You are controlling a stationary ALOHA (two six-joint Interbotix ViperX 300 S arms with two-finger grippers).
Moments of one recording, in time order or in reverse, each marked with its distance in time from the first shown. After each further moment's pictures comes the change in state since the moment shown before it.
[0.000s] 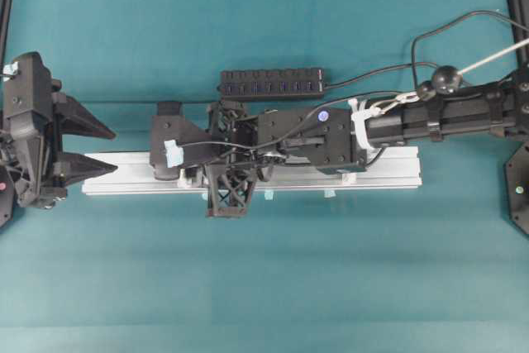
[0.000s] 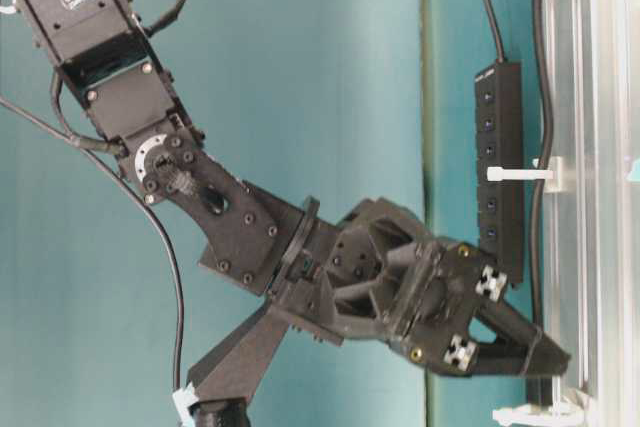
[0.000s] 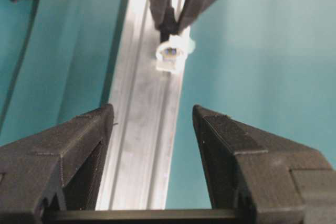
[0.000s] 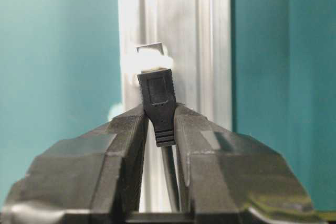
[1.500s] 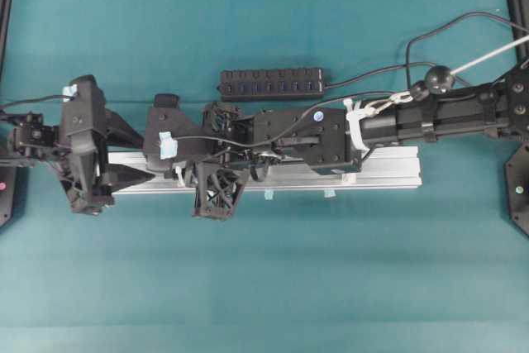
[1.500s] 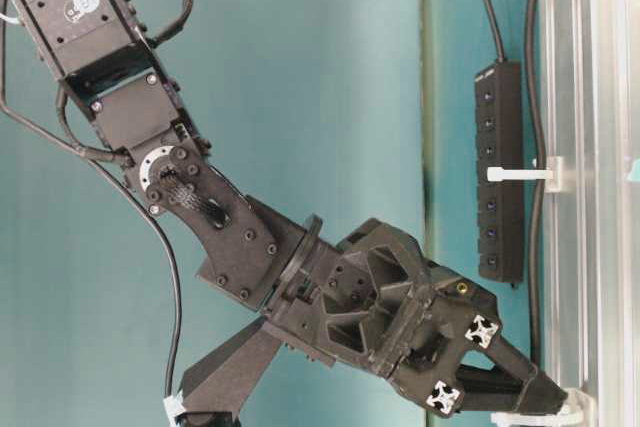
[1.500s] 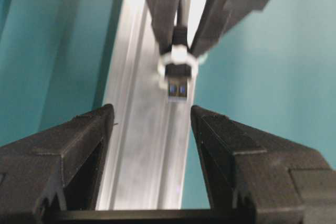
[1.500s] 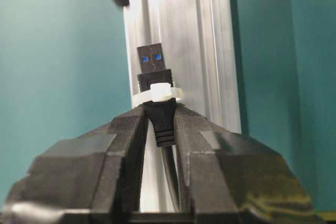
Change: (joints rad) left arm 0.000 0.370 0.049 0.000 -0.426 0.011; right arm -0.002 0.009 -0.012 0.023 -0.058 0.060
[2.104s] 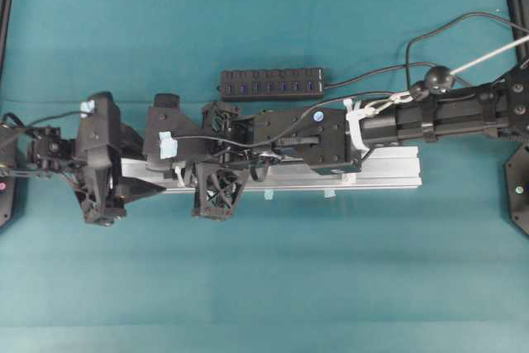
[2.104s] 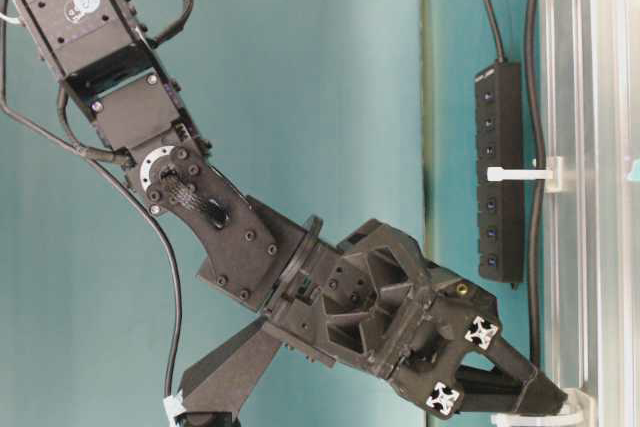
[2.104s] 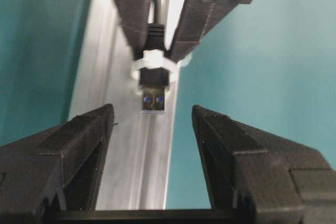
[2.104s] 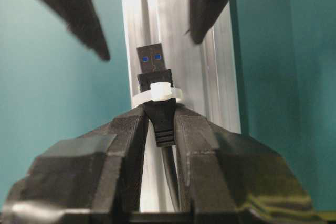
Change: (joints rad) left arm -0.043 0.167 -0.002 -0.002 -0.163 -0.015; right arm 0.000 0.002 0.000 0.000 -0.005 0.002
